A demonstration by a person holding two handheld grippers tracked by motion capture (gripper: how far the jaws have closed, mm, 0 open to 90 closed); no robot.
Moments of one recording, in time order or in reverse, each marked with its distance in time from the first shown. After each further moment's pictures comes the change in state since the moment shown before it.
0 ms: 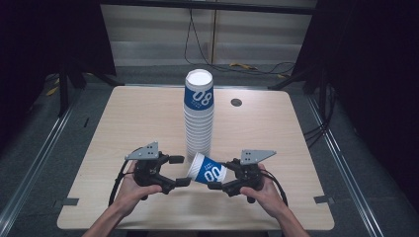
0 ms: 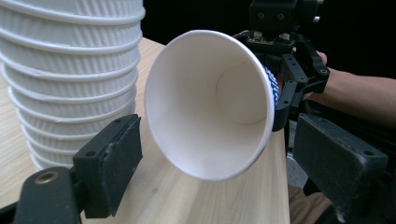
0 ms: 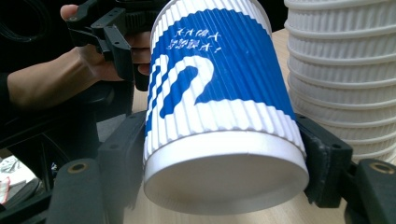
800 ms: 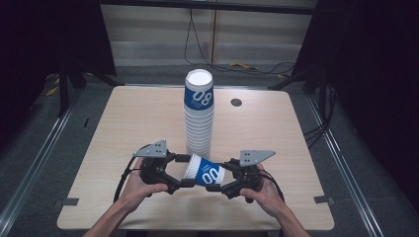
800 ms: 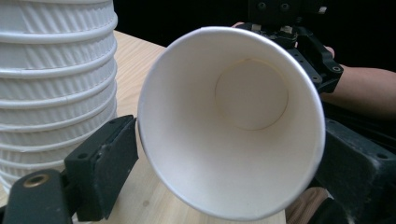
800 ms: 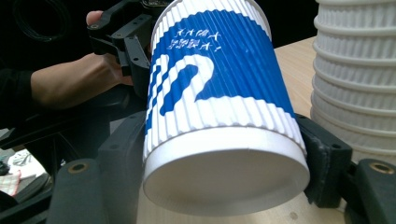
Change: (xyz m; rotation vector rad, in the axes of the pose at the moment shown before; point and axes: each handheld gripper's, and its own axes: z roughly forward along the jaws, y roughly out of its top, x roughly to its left) left arm -0.001 0.010 0.013 0.030 -0.044 0.033; right arm 0.007 0.007 0.002 -0.023 0.056 -0.043
